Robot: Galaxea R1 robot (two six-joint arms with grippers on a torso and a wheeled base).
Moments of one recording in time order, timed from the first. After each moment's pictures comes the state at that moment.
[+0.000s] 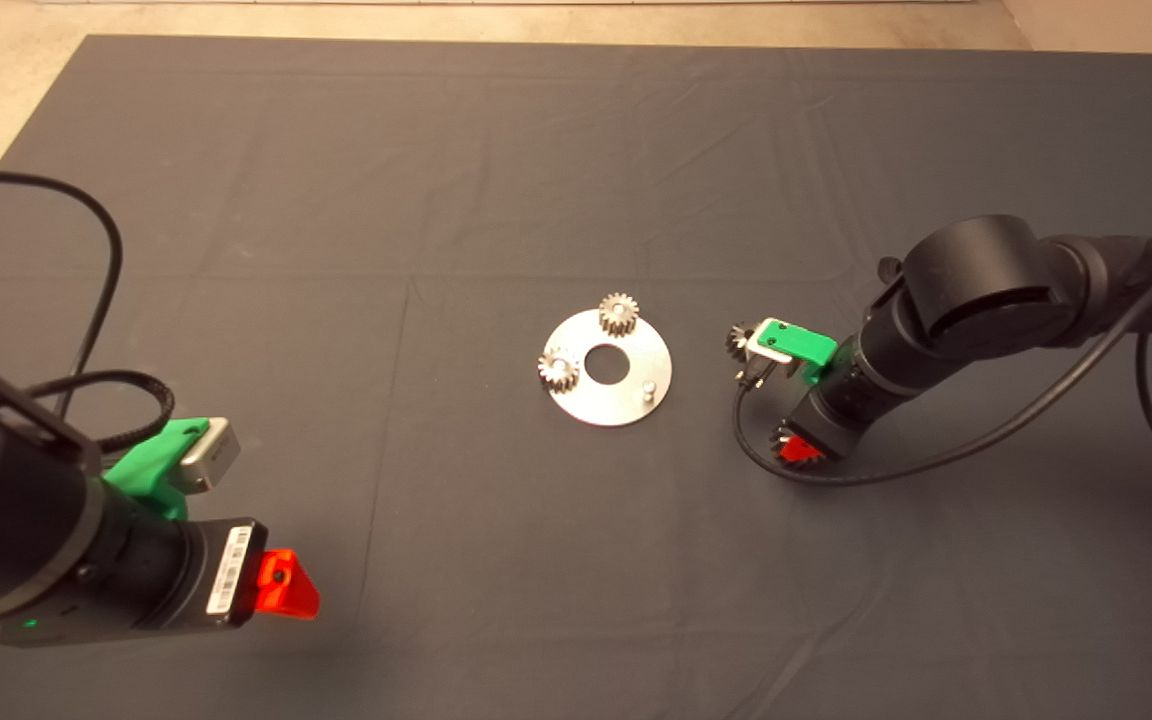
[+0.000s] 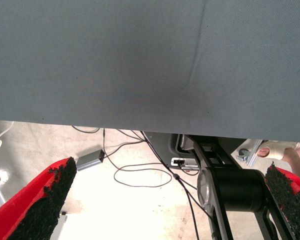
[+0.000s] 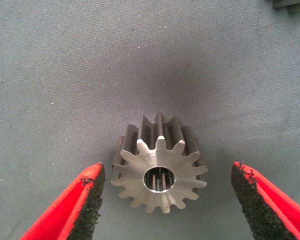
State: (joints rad) left arm -0.52 2.05 -0.38 0.07 1.53 -1.77; right arm 0.27 2.42 -0.92 -0.41 -1.53 0.71
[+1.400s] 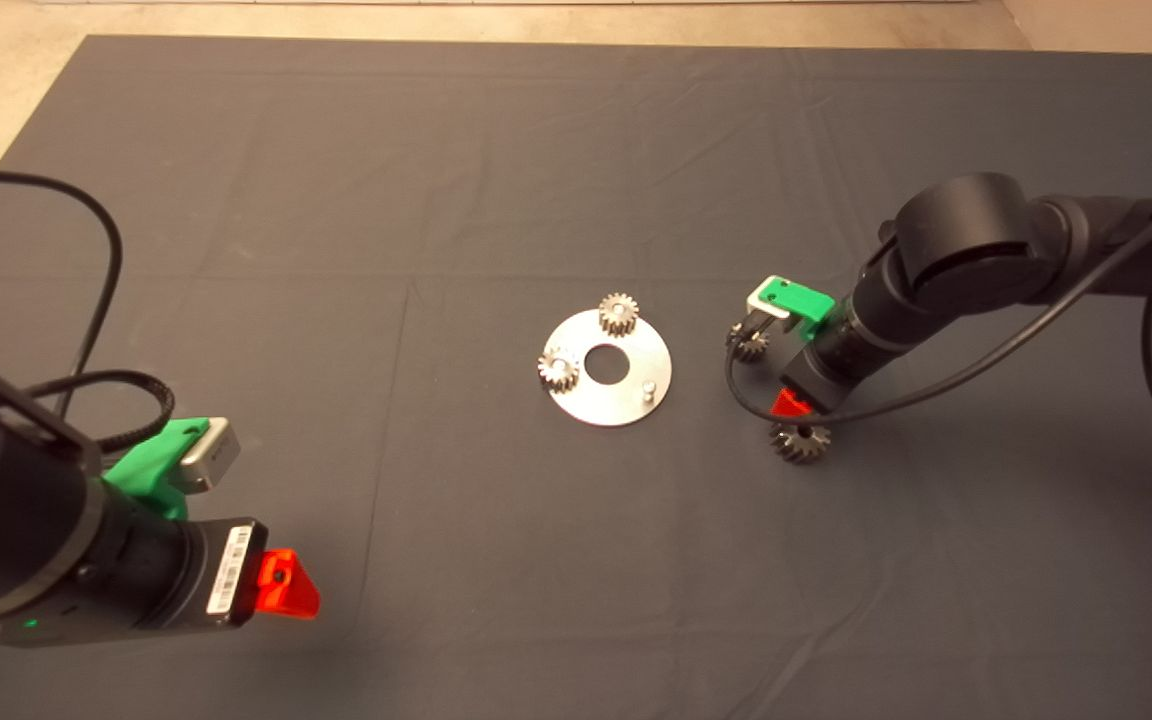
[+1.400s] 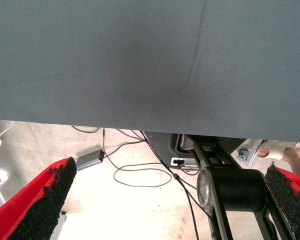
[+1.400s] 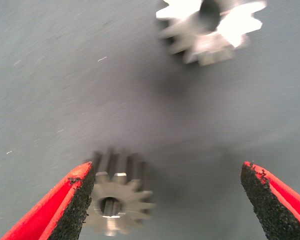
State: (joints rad) left arm -0.52 2.05 -0.38 0.07 1.53 -1.77; right arm 0.33 2.44 -1.02 -0.42 -1.53 0.75
